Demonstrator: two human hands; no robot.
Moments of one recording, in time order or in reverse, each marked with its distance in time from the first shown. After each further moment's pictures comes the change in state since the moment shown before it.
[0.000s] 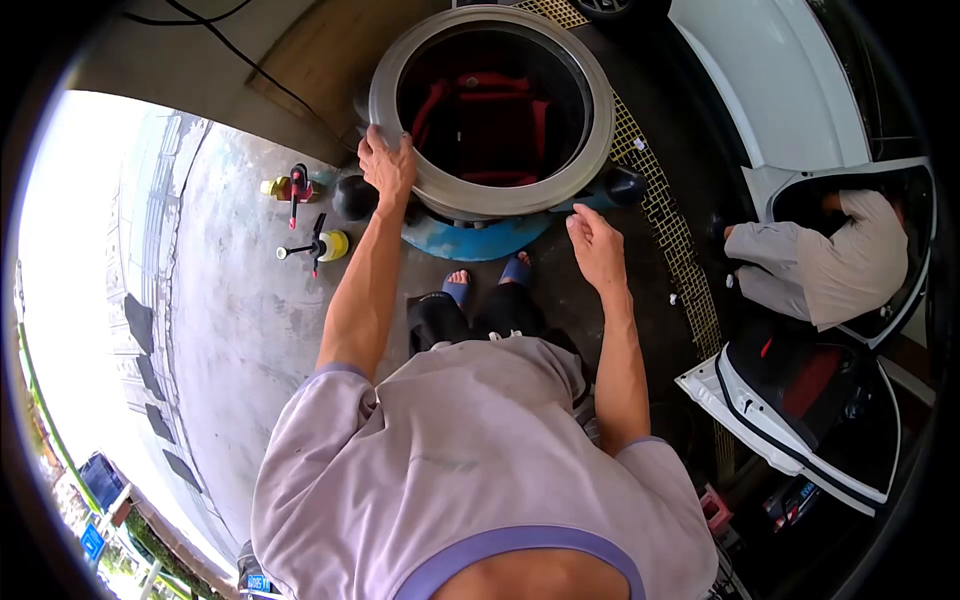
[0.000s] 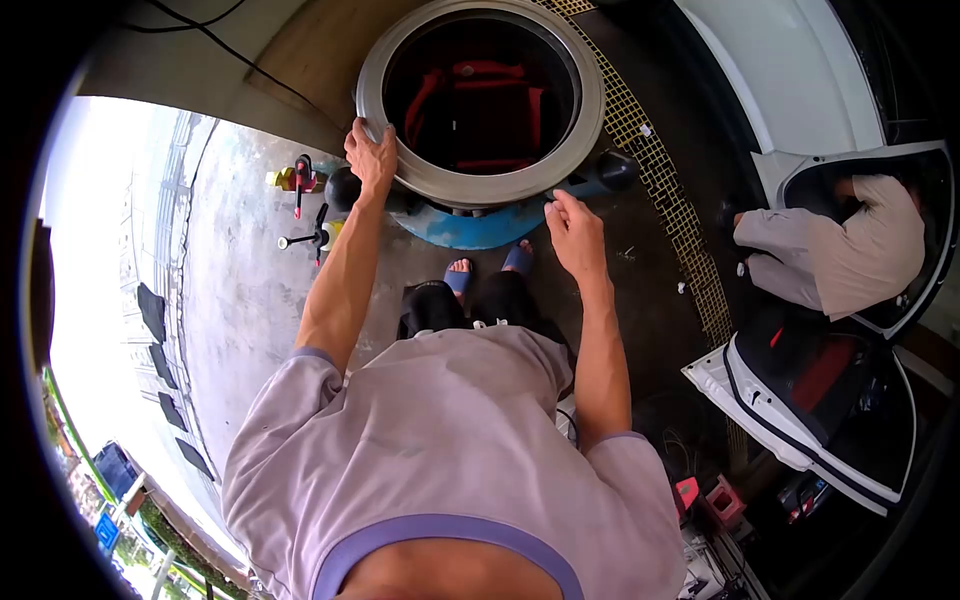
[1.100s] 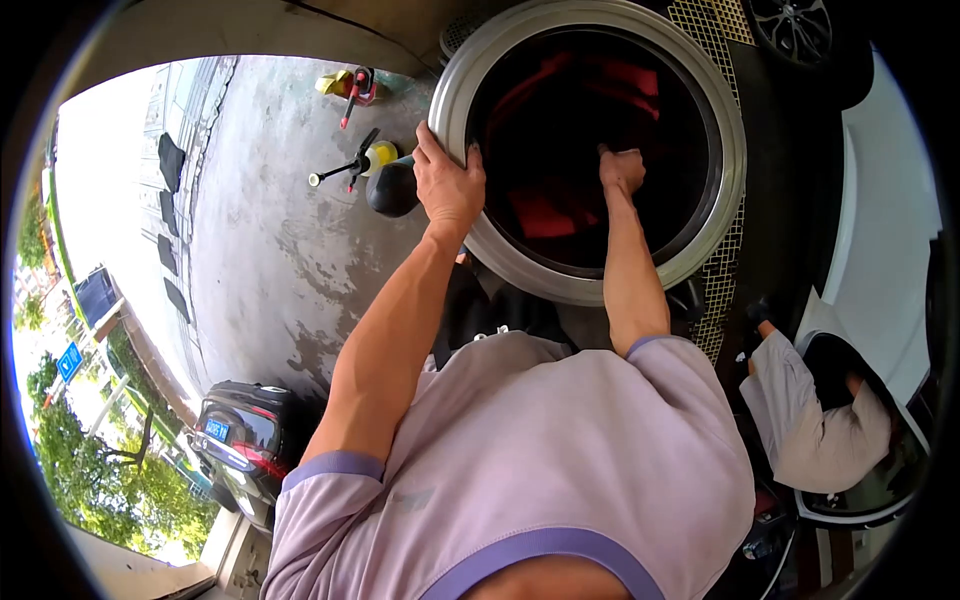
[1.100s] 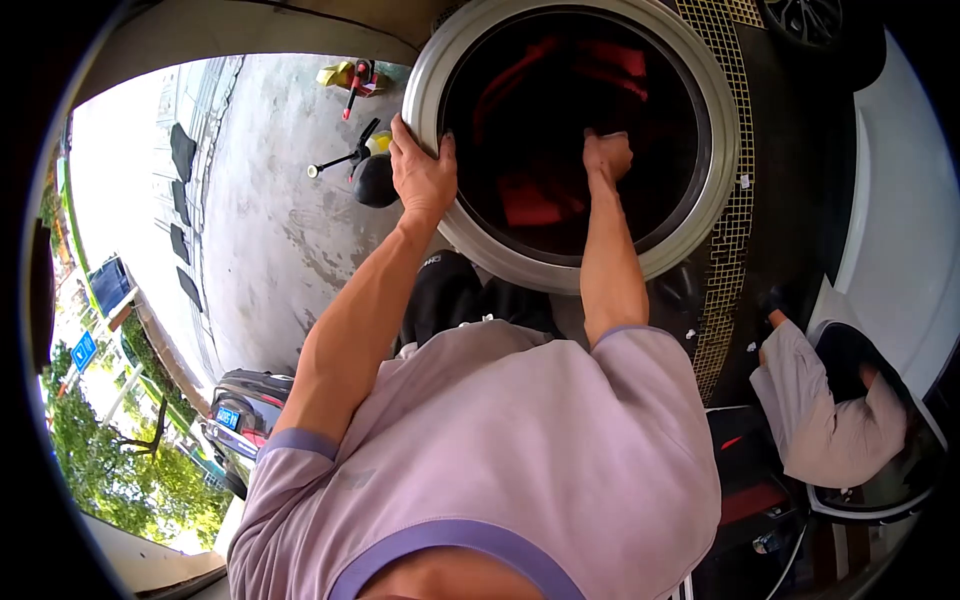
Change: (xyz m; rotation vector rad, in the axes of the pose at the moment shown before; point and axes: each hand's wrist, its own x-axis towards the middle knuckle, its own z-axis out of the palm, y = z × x) left_hand 0.015 0.040 0.027 0.202 -0.022 -0.339; right_hand 0.312 0.099 0.210 -0.316 -0.182 0.546
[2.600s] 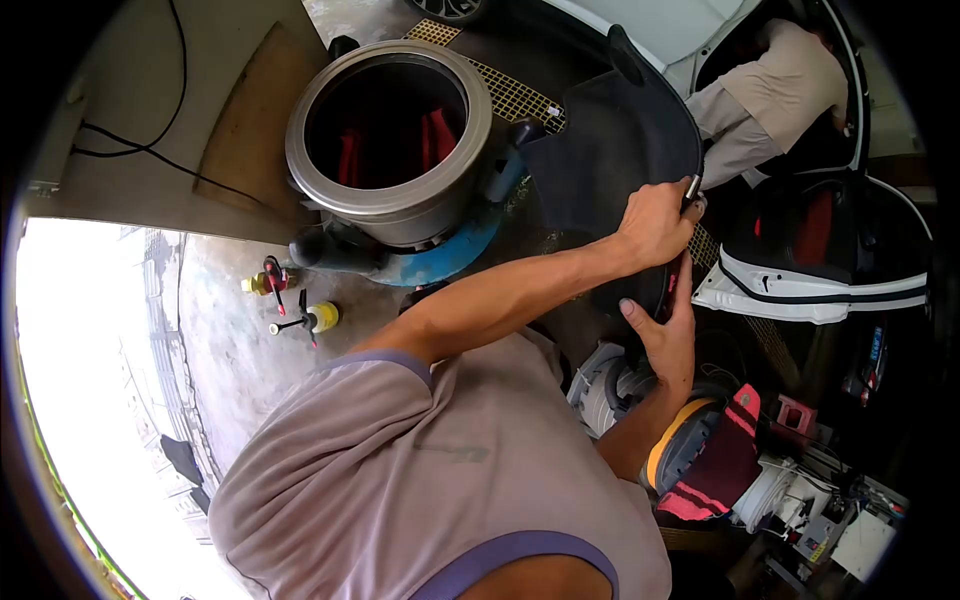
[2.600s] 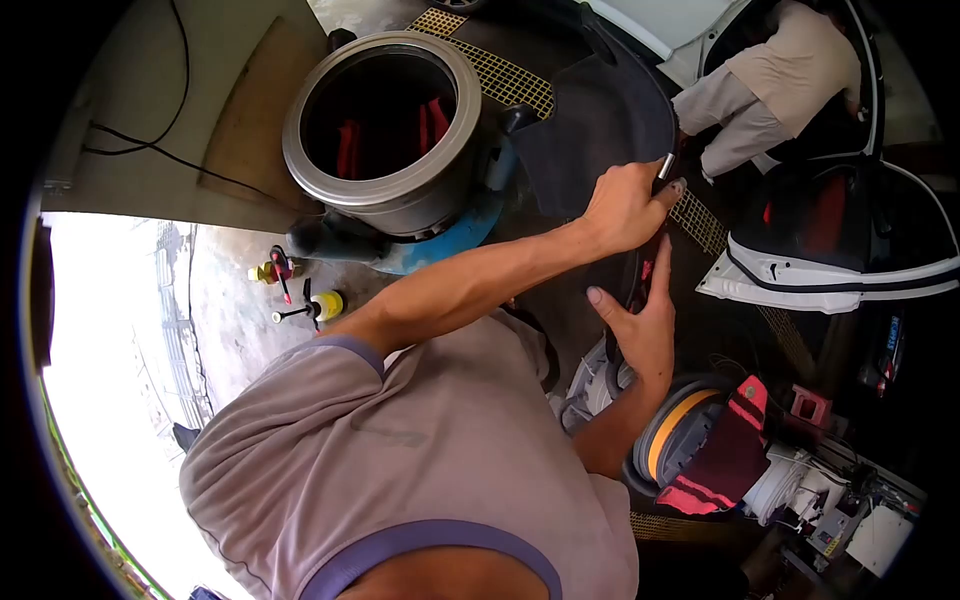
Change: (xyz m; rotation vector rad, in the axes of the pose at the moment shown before) left_hand -0.483 0.087 -0.162 -0.689 -1.227 1.155; right_hand -0.645 0.258 -0.231 0.624 0.546 -0.291
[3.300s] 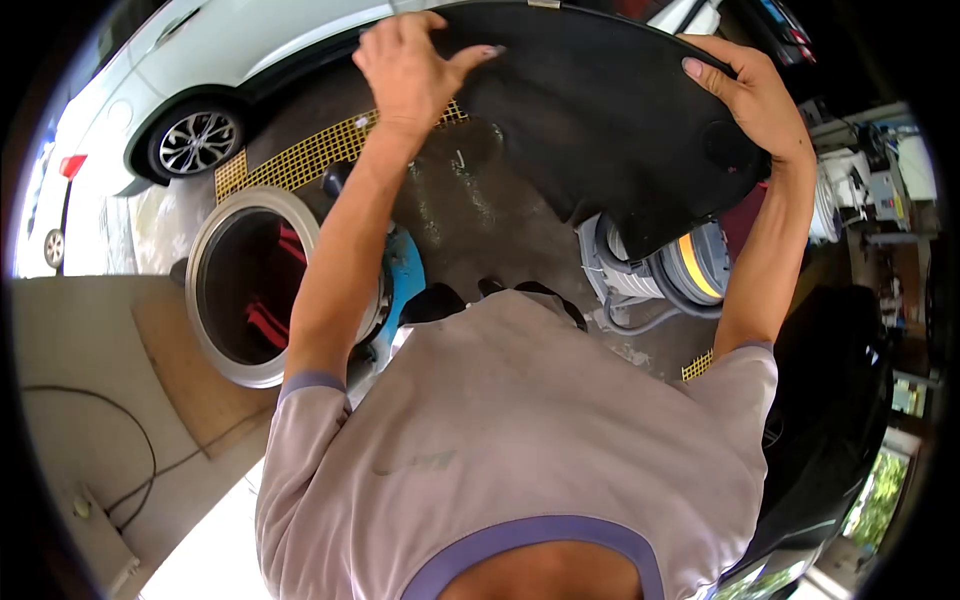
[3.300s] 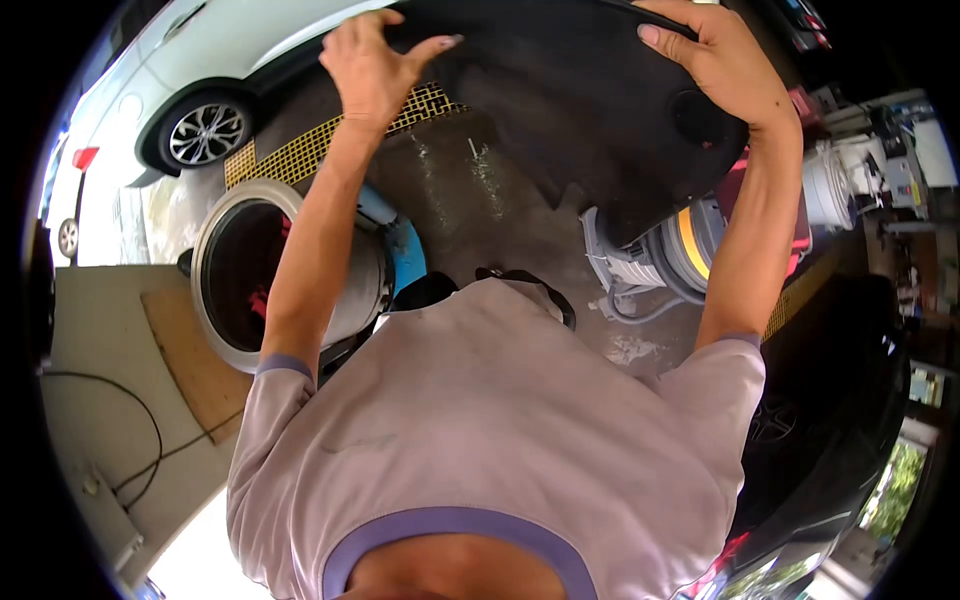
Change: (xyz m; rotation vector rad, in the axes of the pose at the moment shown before) left_hand 0.112 -0.010 0.030 0.484 0.305 1.018; right_hand -0.024 -0.064 -0.232 -0.496 0.252 0.061
